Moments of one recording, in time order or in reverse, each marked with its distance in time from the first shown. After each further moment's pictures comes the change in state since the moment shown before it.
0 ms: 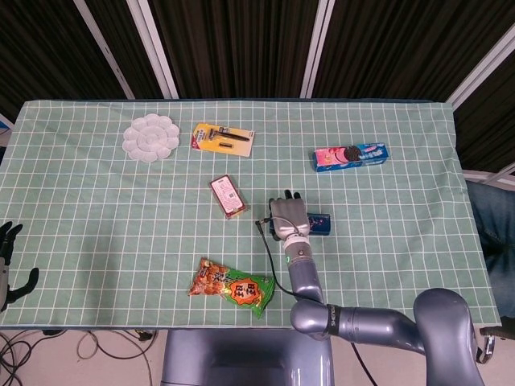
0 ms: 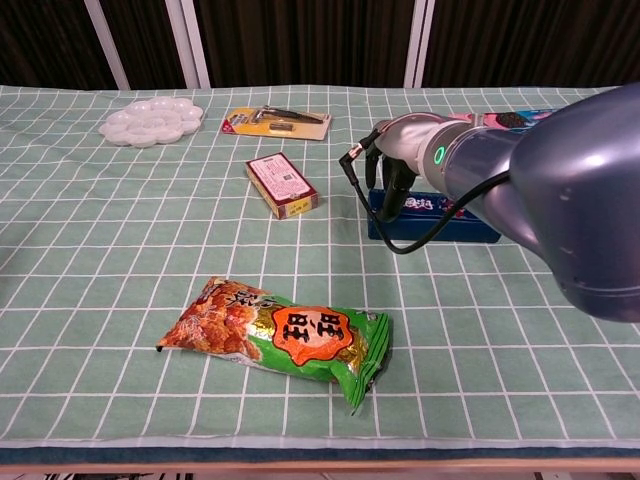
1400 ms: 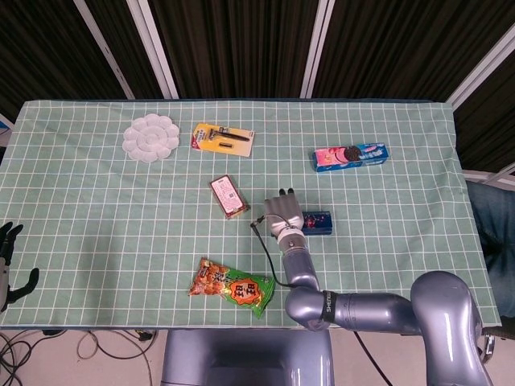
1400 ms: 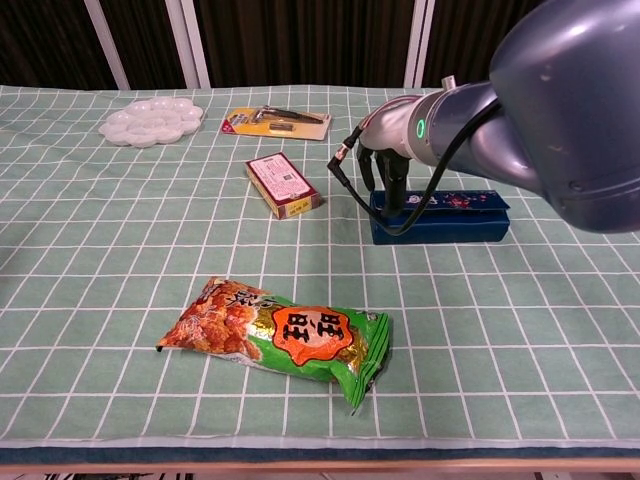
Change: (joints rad) left arm -0.001 0.001 0.002 -0.001 -0.003 -0.003 0.000; right arm 0.175 0.113 -0.040 -0.040 0.267 -0.065 -0.225
